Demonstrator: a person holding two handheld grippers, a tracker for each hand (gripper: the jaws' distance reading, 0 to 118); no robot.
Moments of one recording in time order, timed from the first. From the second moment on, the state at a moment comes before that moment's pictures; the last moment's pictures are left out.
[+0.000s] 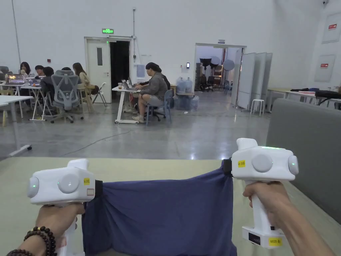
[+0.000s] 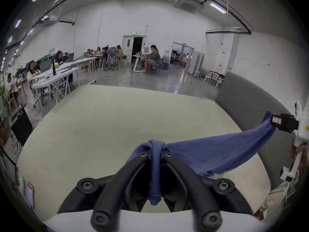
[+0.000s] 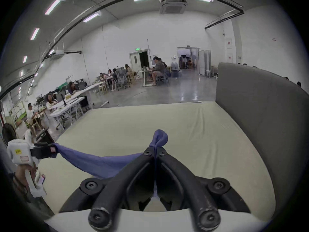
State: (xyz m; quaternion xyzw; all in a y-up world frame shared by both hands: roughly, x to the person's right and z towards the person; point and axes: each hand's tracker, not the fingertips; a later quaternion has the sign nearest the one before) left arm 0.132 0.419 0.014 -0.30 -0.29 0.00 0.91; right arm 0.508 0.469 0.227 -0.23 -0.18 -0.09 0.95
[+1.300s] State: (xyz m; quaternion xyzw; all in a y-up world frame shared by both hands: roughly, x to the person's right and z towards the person) left arm -0.054 0.266 0.275 -0.42 -0.36 -0.08 0.83; right arm 0.329 0.252 0.528 -0.40 -0.21 -0.12 0.88
